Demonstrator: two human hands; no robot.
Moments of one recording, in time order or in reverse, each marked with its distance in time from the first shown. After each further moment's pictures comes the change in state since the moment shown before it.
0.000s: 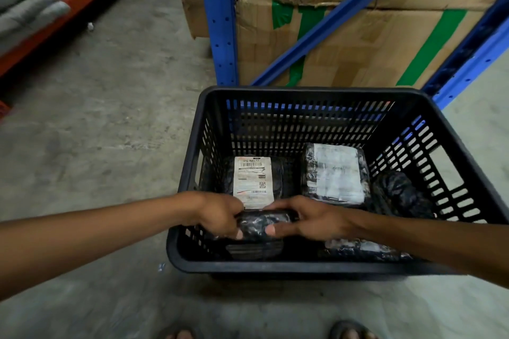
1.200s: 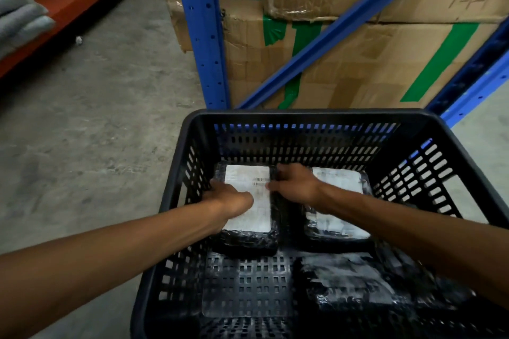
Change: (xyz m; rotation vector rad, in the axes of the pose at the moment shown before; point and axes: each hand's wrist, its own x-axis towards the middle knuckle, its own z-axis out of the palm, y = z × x) left_hand 0.101 0.009 -0.047 -0.615 0.505 -0.347; right_hand 0.092 -0.005 -0.081 -0.006 0.494 0.244
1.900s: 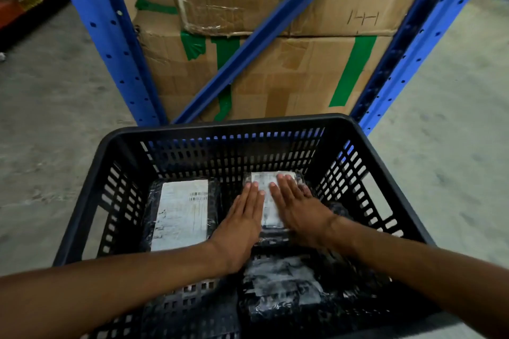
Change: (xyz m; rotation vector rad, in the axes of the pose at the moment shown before) left_hand -0.004 0.038 0.126 1.040 0.263 1.022; right_hand -0.054 0.116 -0.068 -1.143 -0.084 -0.257
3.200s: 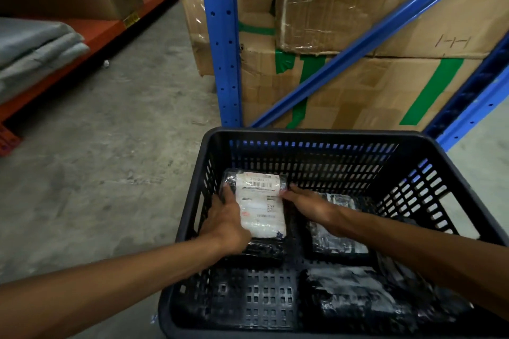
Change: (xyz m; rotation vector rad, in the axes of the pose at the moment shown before) left_hand -0.123 -0.084 -0.072 -0.787 -0.097 -0.763; right_hand 0.056 -0.095 -0.069 1.460 -0.033 0.233
